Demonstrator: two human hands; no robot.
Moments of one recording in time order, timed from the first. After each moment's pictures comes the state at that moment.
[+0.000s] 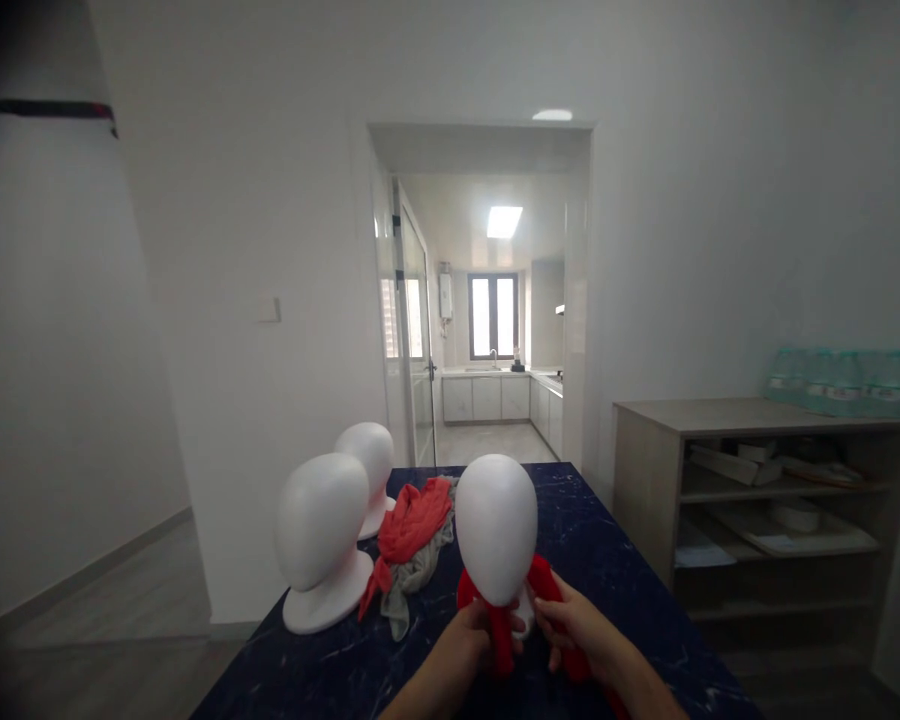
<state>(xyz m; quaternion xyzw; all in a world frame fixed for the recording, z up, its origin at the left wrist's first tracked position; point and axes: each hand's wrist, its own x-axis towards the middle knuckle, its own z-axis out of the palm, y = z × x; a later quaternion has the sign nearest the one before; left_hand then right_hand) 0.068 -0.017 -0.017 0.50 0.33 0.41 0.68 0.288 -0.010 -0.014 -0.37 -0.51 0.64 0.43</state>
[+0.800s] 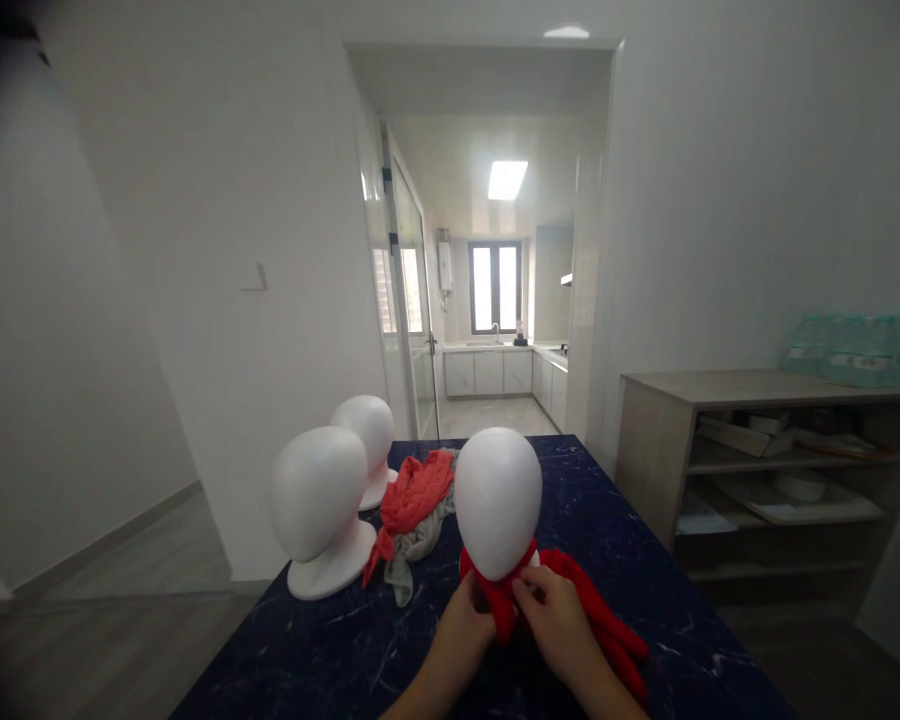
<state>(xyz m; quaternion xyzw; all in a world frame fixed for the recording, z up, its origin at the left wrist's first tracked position) 0.075 -0.036 -0.013 0.51 0.32 0.54 0.59 0.235 -0.043 0.002 -0.48 -0.65 0.33 0.48</state>
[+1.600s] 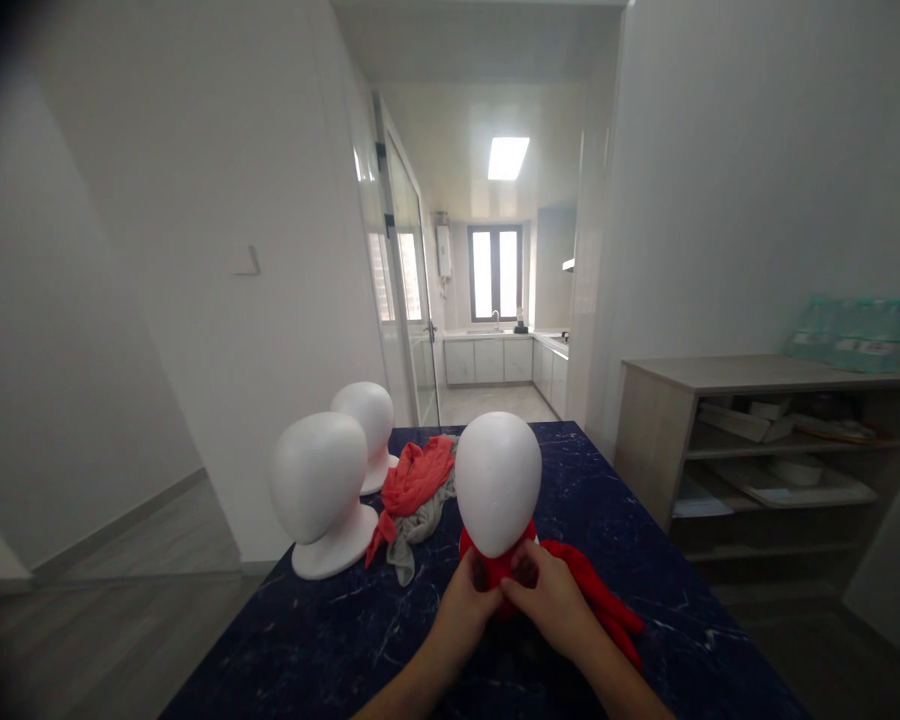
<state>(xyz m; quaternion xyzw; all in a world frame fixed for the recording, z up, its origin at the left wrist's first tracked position) 0.075 -0.029 -0.023 0.51 0.30 0.56 0.58 0.233 -0.041 -0.003 -0.48 -0.67 0.35 0.44</state>
